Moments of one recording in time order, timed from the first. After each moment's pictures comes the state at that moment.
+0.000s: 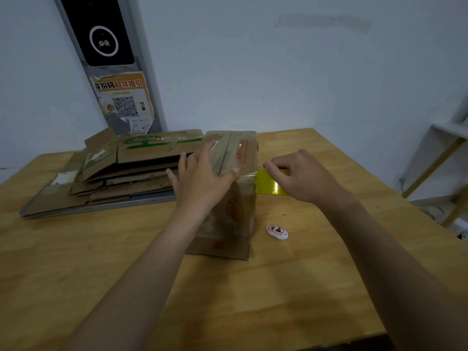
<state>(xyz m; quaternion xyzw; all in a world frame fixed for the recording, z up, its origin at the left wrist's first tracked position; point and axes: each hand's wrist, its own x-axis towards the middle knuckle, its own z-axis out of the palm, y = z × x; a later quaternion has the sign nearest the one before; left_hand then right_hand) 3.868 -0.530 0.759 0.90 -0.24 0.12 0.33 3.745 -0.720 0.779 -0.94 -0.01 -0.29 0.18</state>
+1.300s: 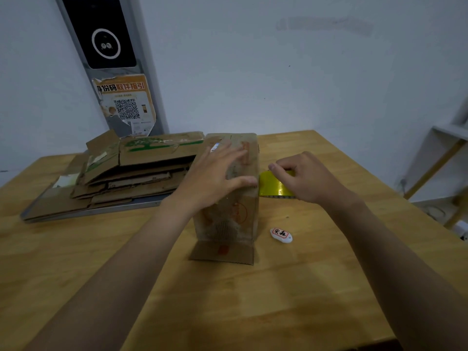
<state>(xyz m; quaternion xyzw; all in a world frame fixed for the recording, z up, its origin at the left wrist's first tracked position) 3.891 -0.526 0.779 0.82 -0.51 0.10 0.22 3.754 -0.730 0.774 -0.93 -0.02 -0.29 0.21</state>
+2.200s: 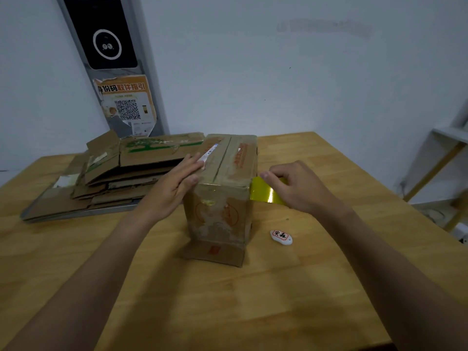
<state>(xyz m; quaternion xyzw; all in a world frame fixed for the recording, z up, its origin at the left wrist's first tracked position) 3.941 -0.452 0.738 0.78 -0.48 0.03 0.39 3.756 -0.711 0.765 -0.92 -0.02 -0.28 0.26</state>
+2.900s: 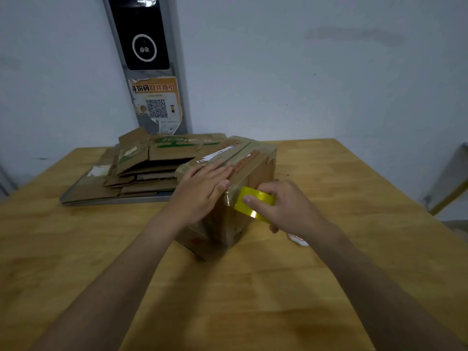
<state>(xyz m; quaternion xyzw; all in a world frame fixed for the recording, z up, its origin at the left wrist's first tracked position) 3.896 -0.445 0.751 0.85 -0.47 0.15 0.18 3.753 -0.634 0.752 -0.89 -0.03 -0.22 0.40</state>
